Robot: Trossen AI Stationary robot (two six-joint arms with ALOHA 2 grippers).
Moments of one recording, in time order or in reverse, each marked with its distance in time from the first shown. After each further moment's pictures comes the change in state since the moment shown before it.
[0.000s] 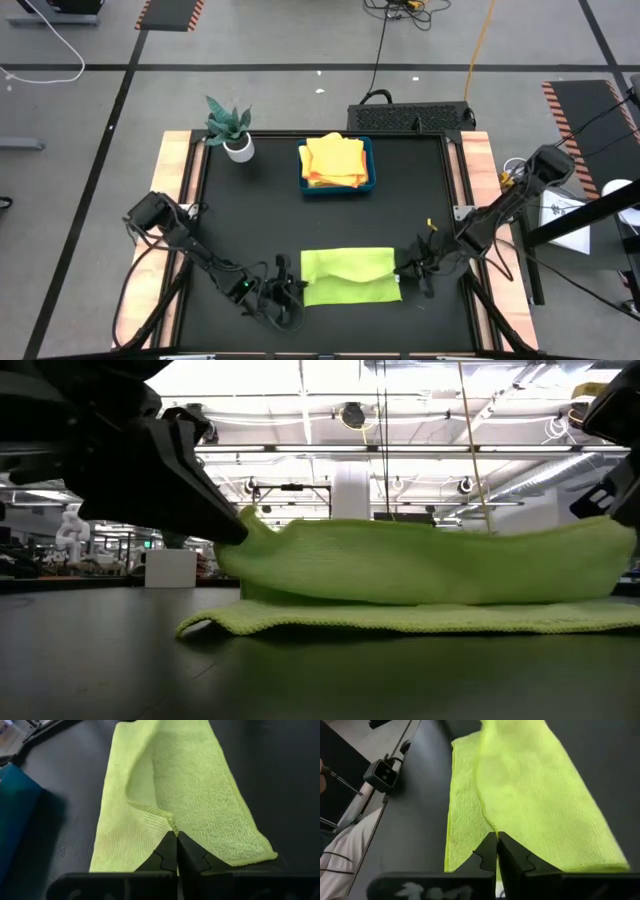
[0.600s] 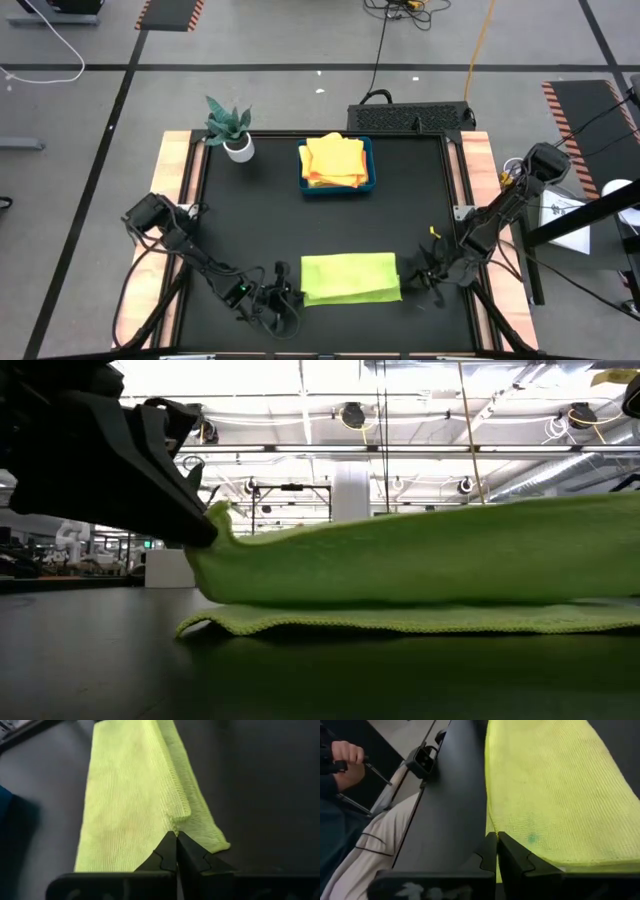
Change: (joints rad) left arm -0.040 0.000 0.000 0.008 0.060 -0.004; right arm 0.112 0.024 0.000 0.073 -0.026 0.020
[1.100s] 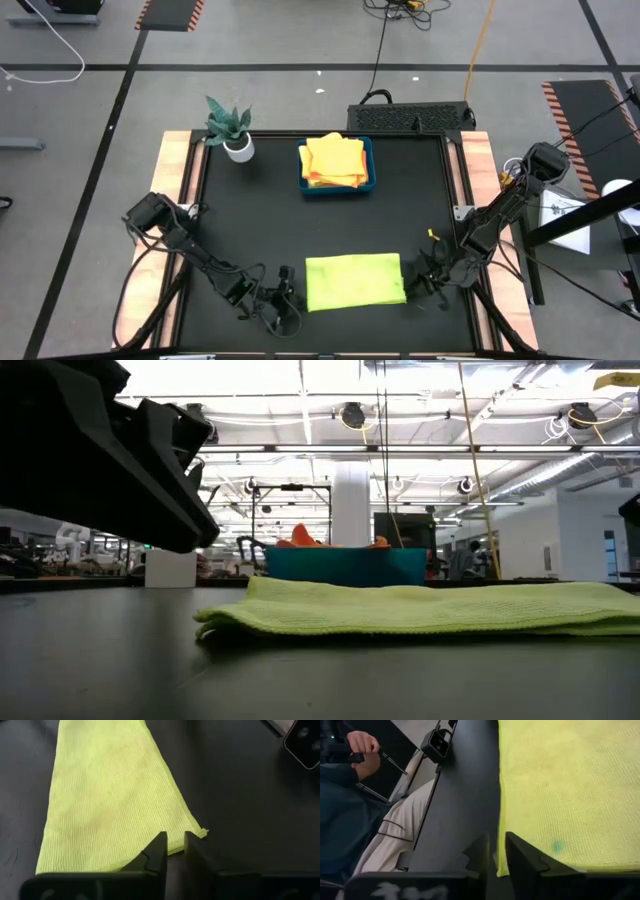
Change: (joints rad) left arm 0.020 0.000 0.000 0.055 0.173 -0.012; right arm 0.021 0.001 0.000 -0.003 -0.087 0.058
